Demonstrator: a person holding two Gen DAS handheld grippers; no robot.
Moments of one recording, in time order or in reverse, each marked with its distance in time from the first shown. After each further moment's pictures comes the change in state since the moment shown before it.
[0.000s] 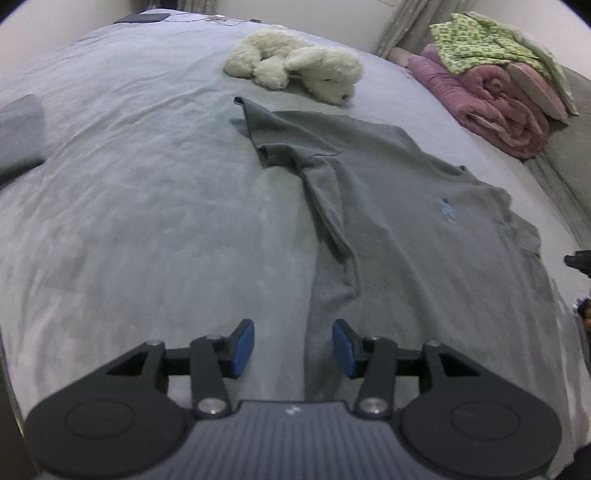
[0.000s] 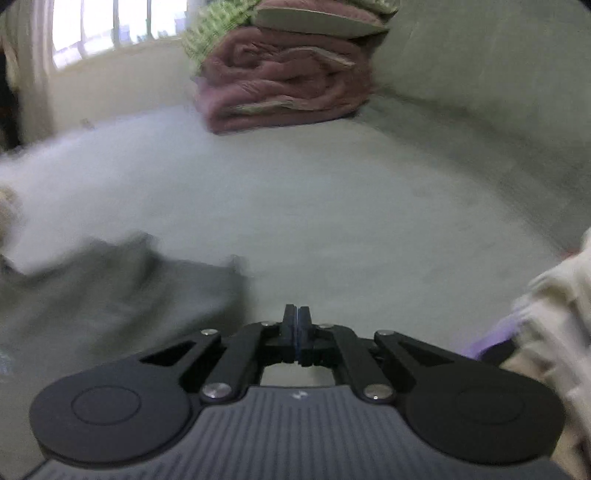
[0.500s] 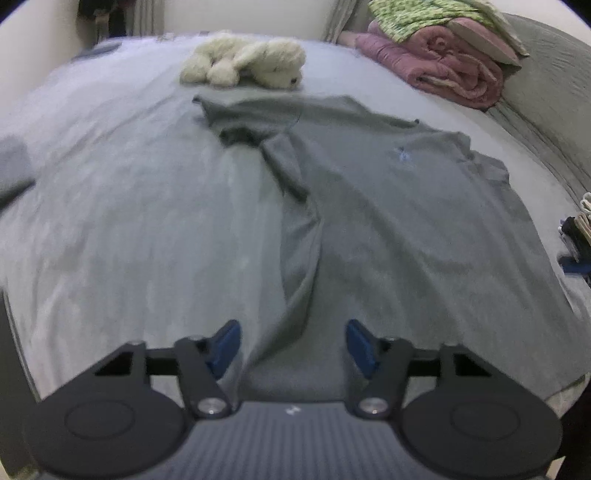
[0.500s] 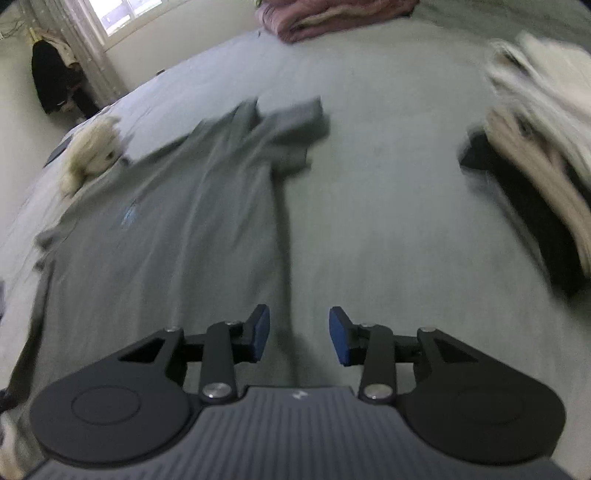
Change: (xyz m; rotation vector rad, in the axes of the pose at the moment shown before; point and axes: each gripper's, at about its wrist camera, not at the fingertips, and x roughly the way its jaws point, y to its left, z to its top) left arm -0.023 -0.013 -0.051 0.179 0.015 0.000; right arm -0.110 -0.034 -0.109 0.106 0.316 0.427
